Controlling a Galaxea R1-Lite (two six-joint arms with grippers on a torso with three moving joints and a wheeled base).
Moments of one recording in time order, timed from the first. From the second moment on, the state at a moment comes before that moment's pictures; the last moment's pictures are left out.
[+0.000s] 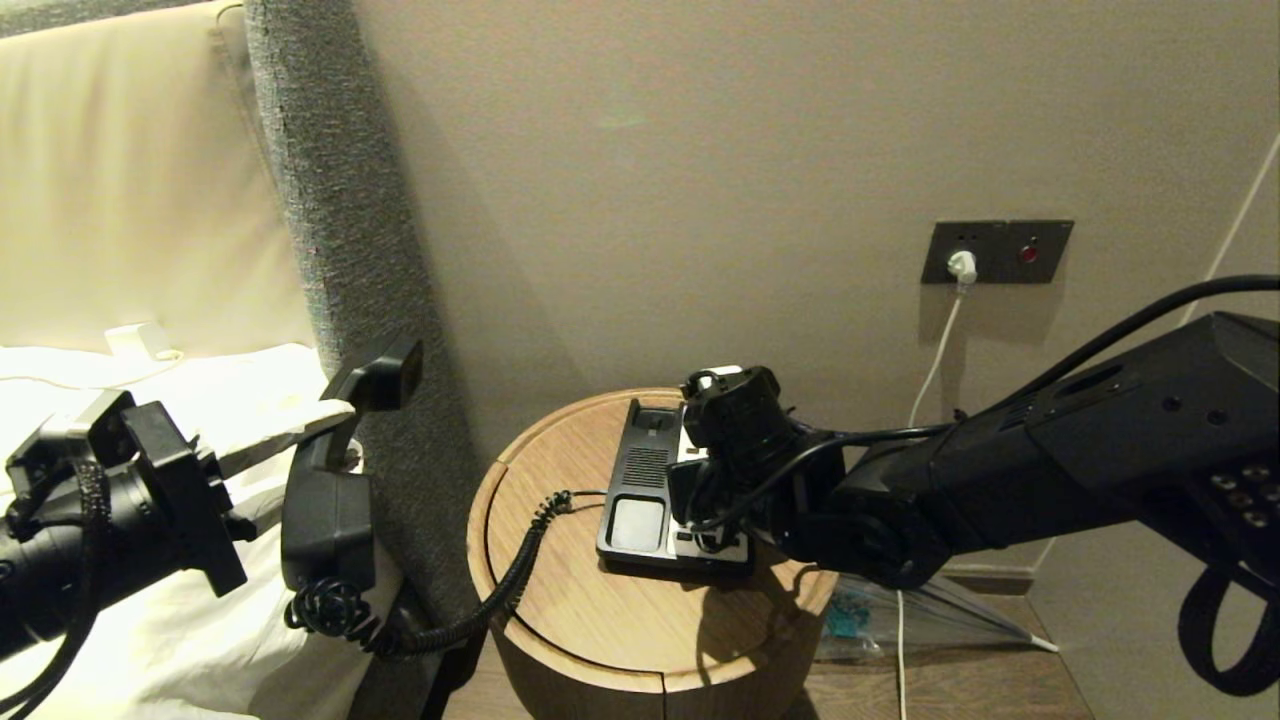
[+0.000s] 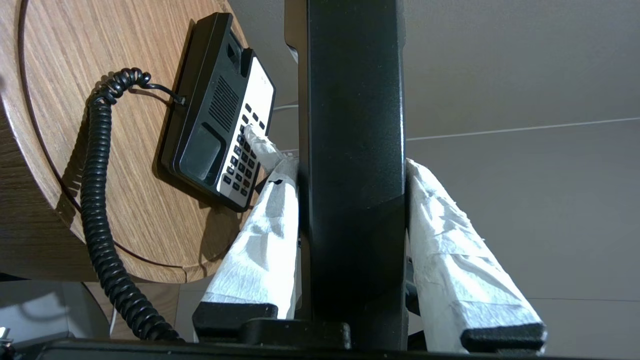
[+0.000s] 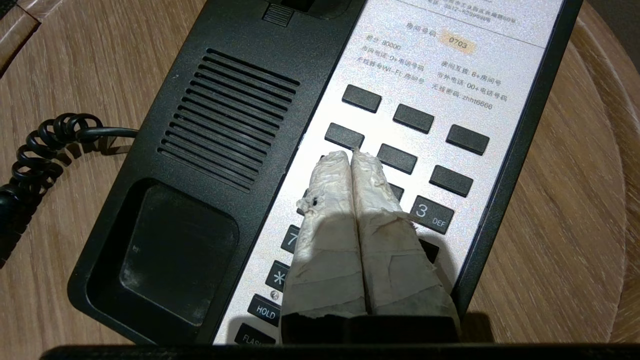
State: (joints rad) left arm -0.02 1.20 -0.37 -0.74 -0.61 -1.26; right arm 0.75 2.16 -1.21 -0.27 -0.37 0.32
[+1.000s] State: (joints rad) left arm -0.02 1.19 -0.35 -0.74 -0.61 -1.26; right arm 0.77 2.09 -1.17 -0.25 -0.37 0.32
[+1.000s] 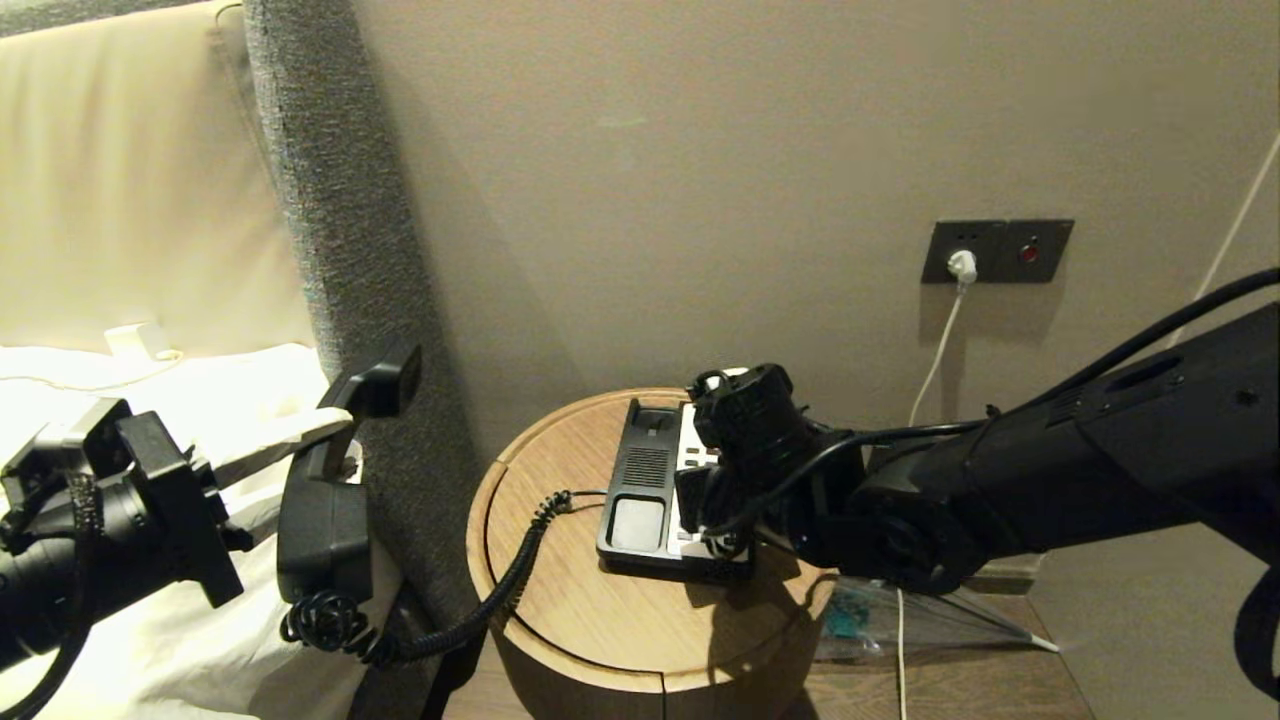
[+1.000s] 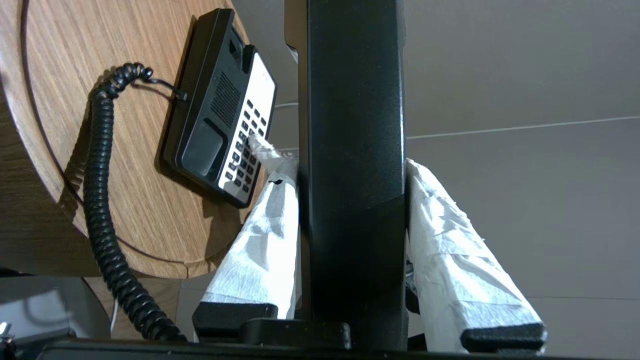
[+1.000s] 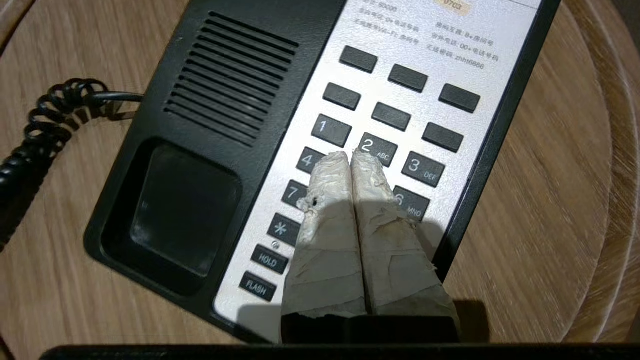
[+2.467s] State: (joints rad) left arm -0.02 1.18 -0.34 -0.74 -0.61 -1.24; right arm 0.78 2.13 -1.21 -0.26 -0.37 0.32
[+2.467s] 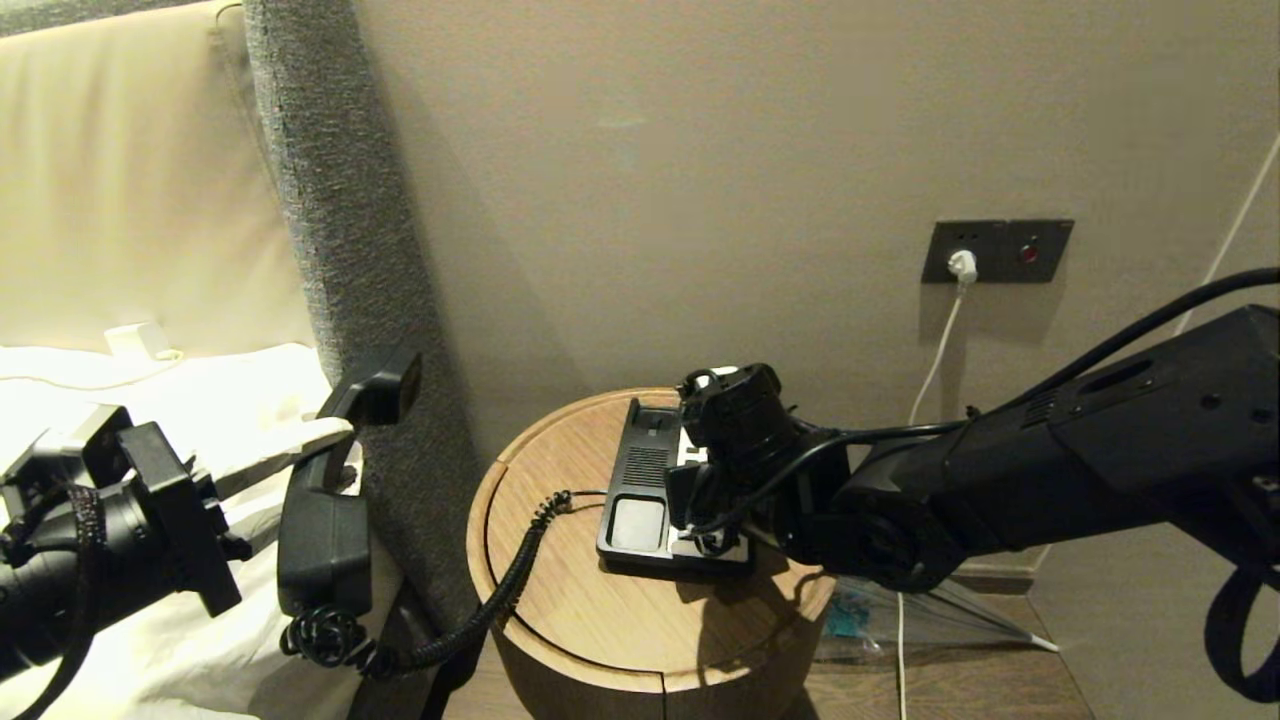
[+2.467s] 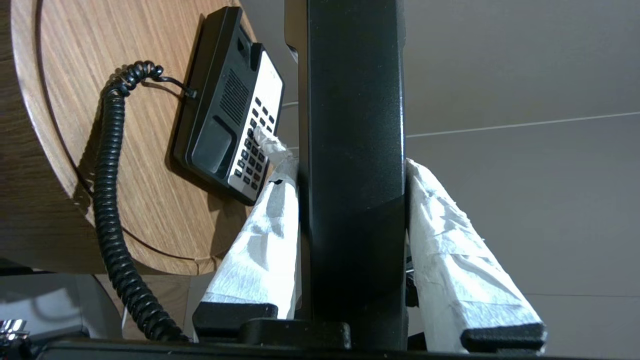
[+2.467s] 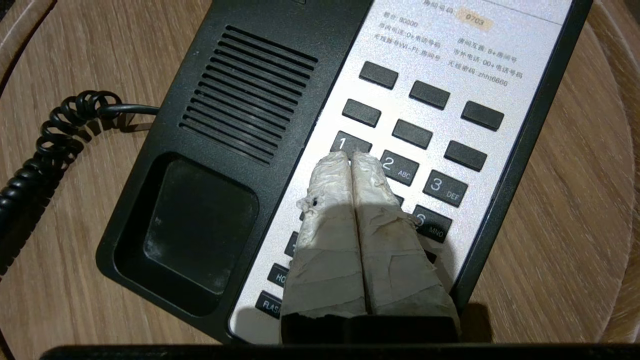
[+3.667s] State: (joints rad) left arm -0.02 1.19 -0.34 -0.74 -0.61 -1.23; right arm 0.78 2.15 -1.21 -0.26 -0.37 0.32
